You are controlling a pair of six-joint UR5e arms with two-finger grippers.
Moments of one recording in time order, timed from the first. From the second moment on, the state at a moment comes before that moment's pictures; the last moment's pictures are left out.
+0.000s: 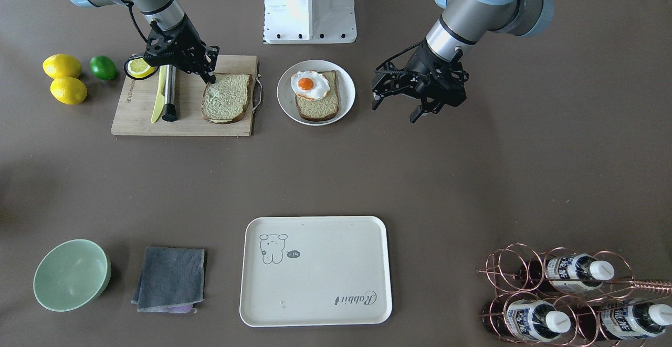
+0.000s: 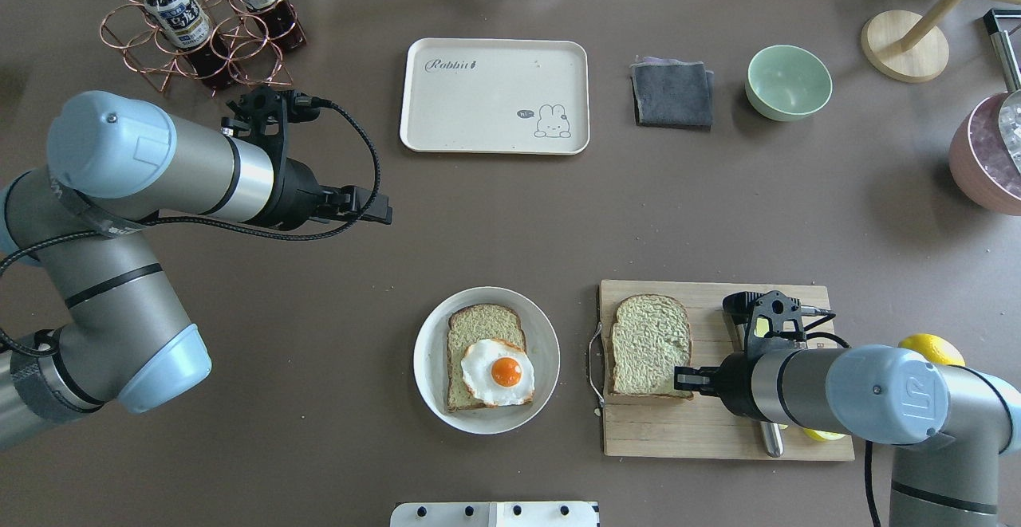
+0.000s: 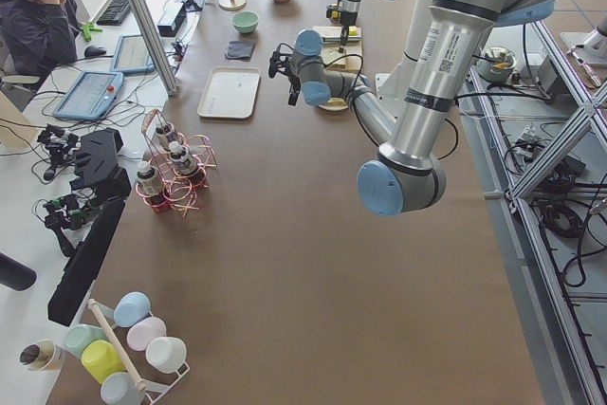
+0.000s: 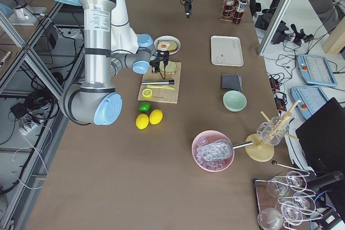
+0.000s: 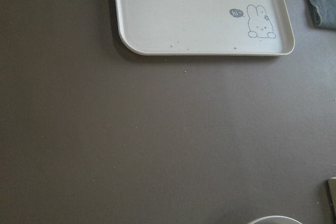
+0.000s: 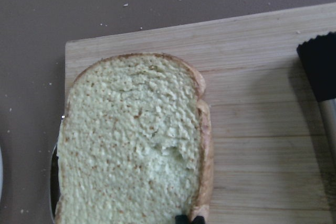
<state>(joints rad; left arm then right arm) -0.66 -1.95 -1.87 -2.07 -1.97 -1.15 0.27 -1.60 2.03 -0.98 1.64 1.51</state>
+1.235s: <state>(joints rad) -0.67 -1.94 -1.87 -2.07 -1.98 -1.15 0.31 -1.37 2.11 -1.15 1.67 1.51</state>
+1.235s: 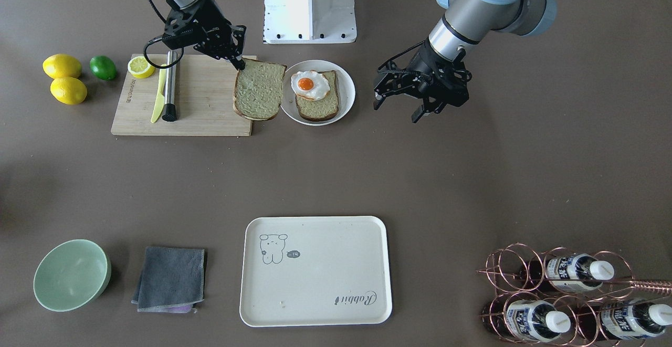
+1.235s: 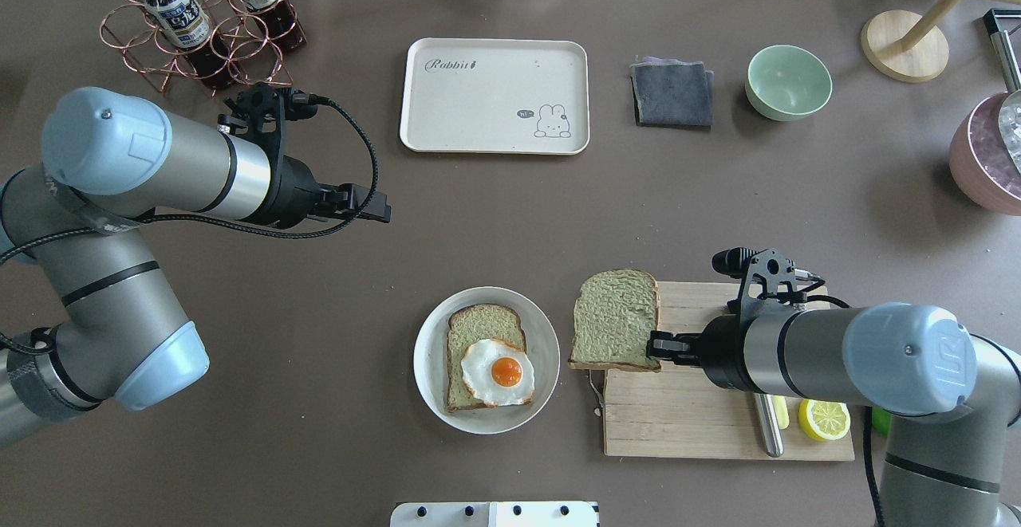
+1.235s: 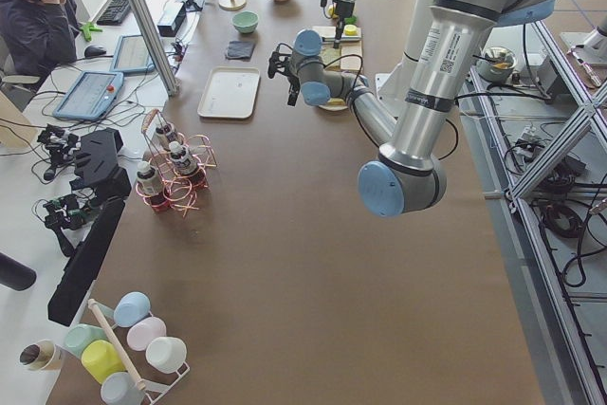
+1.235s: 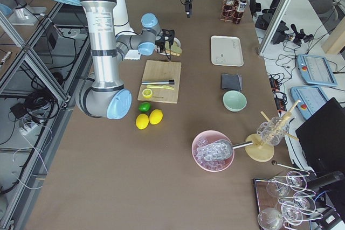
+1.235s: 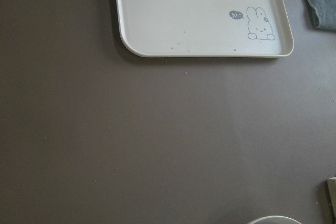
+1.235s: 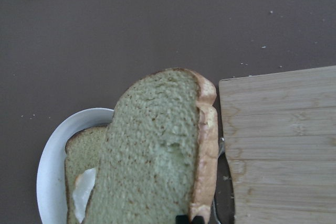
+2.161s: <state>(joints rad) -0.67 -1.94 -1.86 -2.07 -1.98 -1.16 0.20 -1.11 1.90 -1.20 1.54 1.40</state>
